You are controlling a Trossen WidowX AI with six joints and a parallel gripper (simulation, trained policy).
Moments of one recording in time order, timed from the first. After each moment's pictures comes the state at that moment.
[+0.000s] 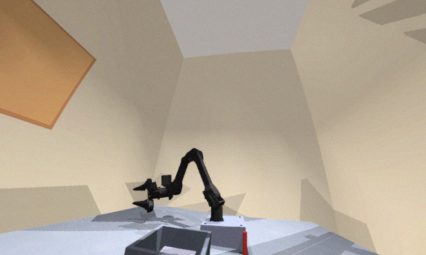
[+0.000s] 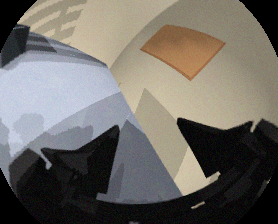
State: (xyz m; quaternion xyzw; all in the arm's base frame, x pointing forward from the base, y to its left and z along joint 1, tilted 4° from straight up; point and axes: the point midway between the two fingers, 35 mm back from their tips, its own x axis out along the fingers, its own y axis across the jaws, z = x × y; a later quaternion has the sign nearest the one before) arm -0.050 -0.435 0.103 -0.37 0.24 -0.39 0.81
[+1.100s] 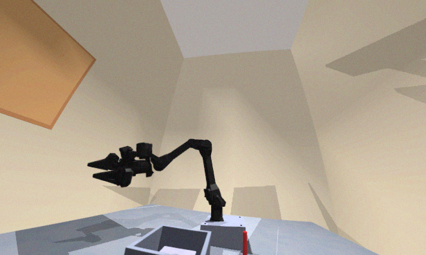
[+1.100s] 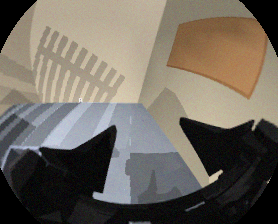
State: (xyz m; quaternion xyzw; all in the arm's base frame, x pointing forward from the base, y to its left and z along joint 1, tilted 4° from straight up) arm 0.289 -0.402 0.208 -0.18 0.14 -0.26 0.94
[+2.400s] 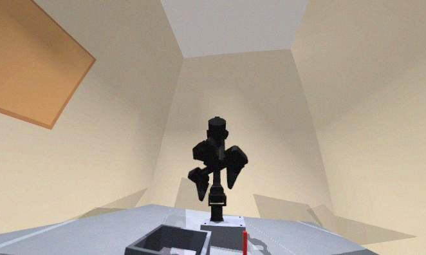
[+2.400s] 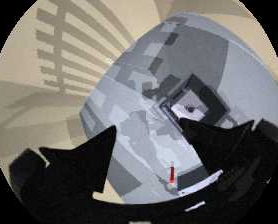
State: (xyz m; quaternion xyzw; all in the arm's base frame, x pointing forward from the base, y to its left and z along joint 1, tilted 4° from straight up) arm 0.362 -0.011 0.171 0.30 0.43 -0.18 0.83
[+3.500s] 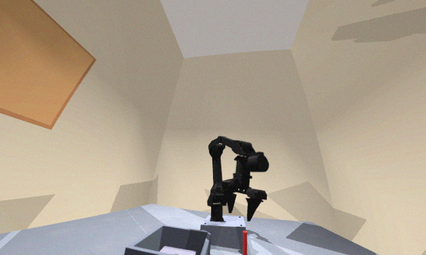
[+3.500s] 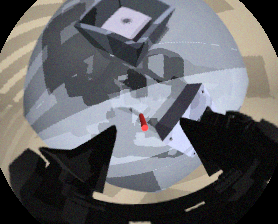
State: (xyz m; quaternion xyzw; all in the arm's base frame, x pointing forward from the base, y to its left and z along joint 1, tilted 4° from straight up) arm 0.199 0.080 0.089 0.28 0.60 -0.38 0.65
